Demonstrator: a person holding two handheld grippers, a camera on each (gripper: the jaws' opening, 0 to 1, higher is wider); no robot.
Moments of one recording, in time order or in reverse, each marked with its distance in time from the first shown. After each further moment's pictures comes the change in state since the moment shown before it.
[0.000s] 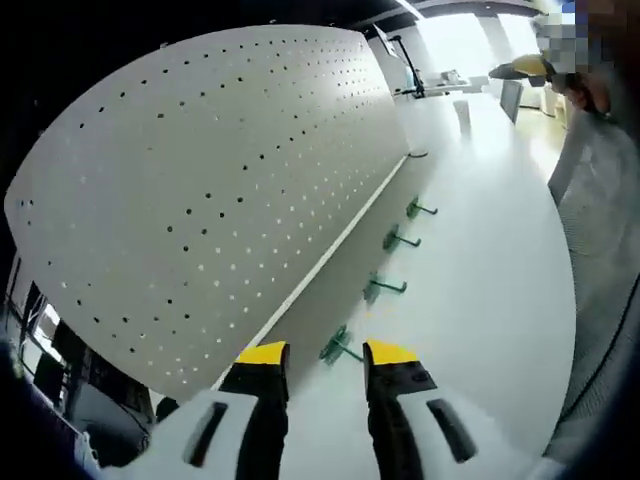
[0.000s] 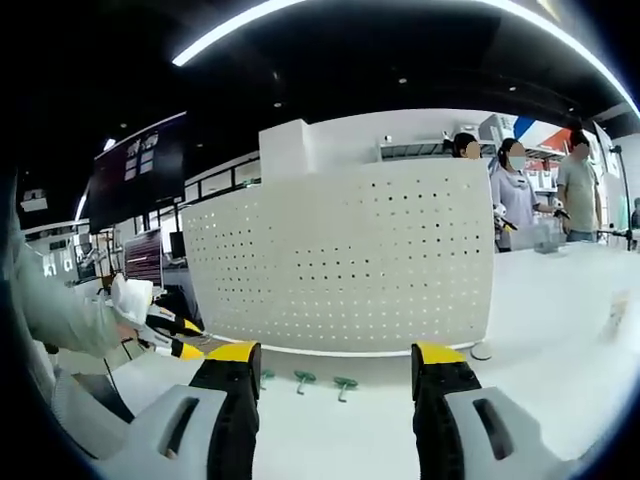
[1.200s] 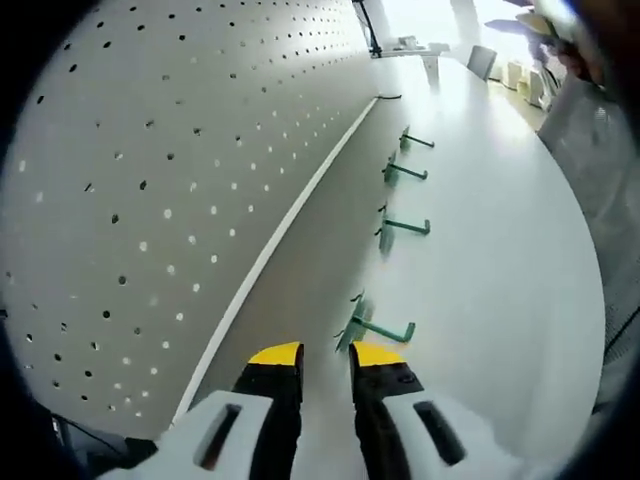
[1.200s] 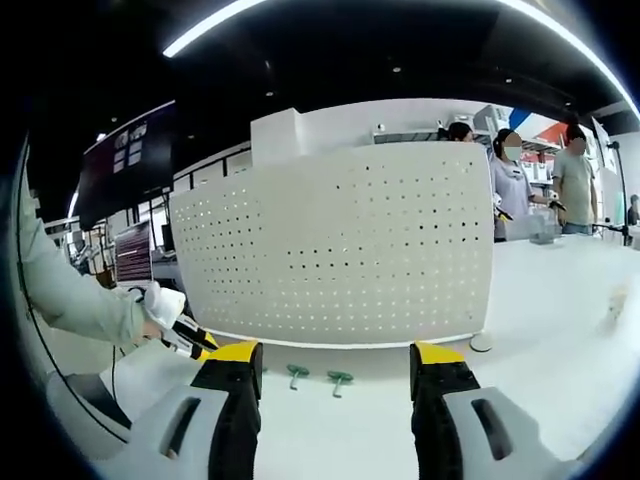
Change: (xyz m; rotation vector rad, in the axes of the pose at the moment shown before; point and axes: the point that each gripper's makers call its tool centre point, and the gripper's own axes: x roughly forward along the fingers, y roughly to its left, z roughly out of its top) left arm 0.070 0.013 -0.045 0.065 0.145 -0.219; right arm 0.018 -0.006 -0.012 0.009 0.049 -0.027
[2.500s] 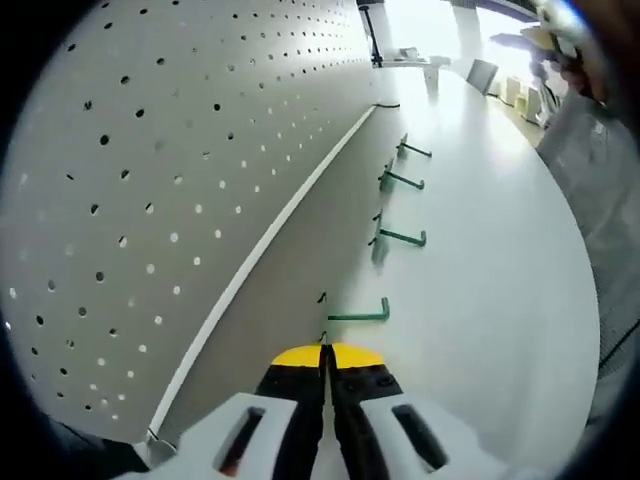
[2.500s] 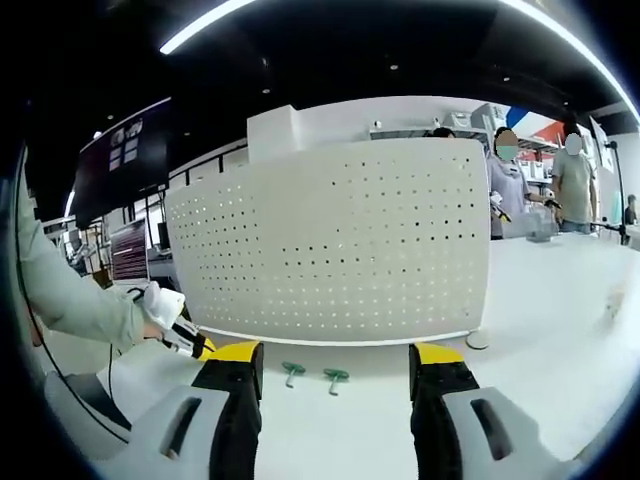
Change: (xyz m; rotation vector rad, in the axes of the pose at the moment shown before) left arm 0.006 -0.011 0.010 -0.083 -0.052 -0.044; right arm 0.001 -0.001 -0.002 0.001 0.011 -0.017
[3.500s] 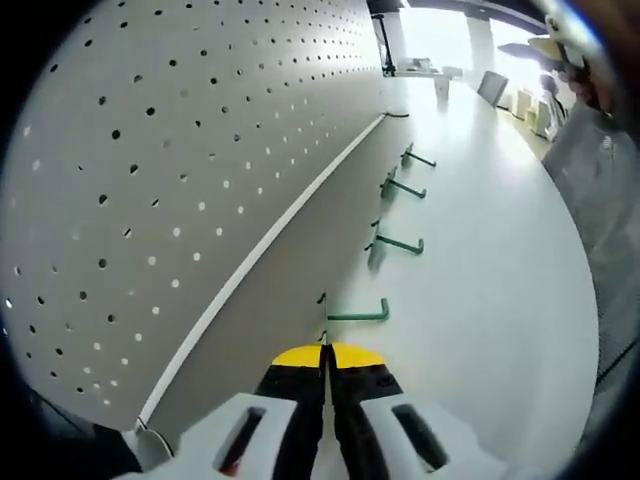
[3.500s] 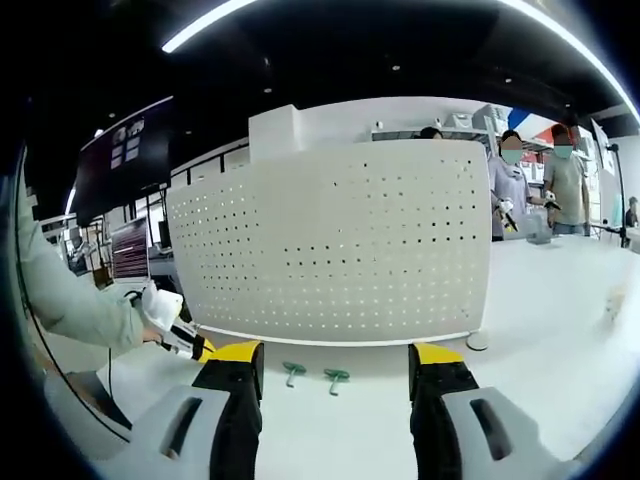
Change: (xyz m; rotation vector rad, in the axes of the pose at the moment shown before) left arm 0.000 -0.007 0.002 -0.007 -0.023 0.019; right arm -0.001 0.001 0.000 -0.008 0.000 0.001
